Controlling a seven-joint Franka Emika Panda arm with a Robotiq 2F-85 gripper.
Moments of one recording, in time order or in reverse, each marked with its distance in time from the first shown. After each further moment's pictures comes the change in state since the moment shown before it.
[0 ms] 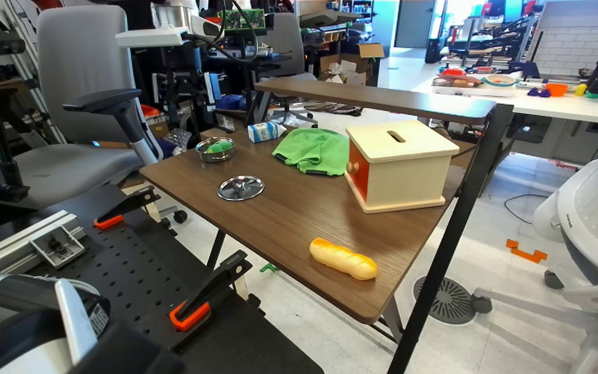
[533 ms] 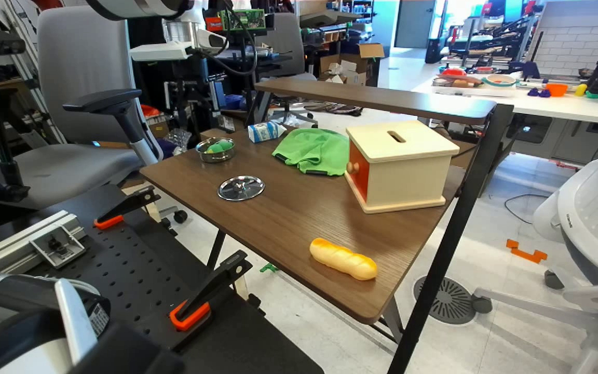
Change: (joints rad) arm 0.059 0.124 -0.033 0.144 0.000 0.001 0.100
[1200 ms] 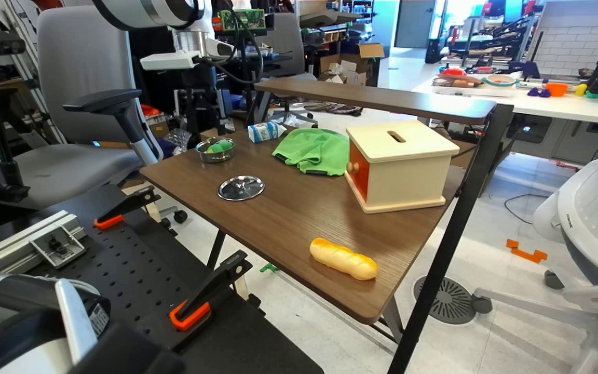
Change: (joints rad) arm 0.003 0.047 -0.029 0.033 0.000 0.000 0.039
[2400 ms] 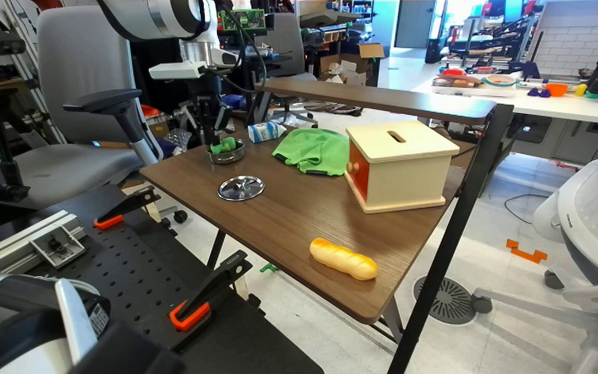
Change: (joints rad) arm 0.016 0.078 -0.013 0.082 0.001 0.000 0.014
